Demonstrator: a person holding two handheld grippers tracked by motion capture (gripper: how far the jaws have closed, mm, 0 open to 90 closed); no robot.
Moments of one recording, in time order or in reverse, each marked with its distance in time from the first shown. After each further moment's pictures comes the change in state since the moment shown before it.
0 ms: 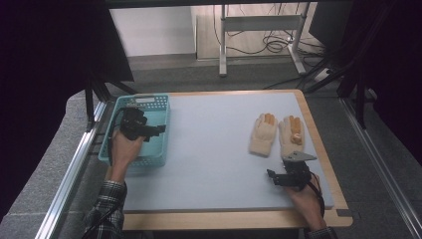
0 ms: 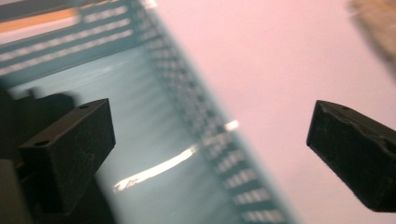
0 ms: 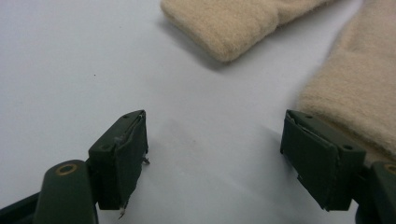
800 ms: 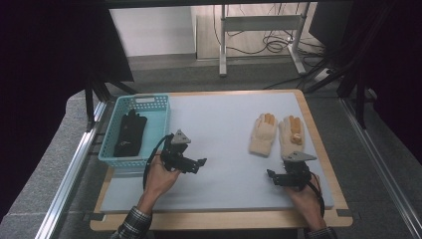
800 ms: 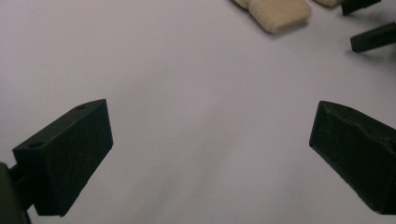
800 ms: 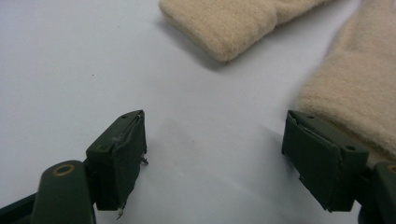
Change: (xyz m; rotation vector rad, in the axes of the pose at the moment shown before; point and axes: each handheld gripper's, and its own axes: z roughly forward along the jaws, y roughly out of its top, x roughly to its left) left arm -0.127 -0.048 0.036 -0.001 -0.169 0.287; right arm 0.000 0.000 0.000 0.001 -0.008 -0.002
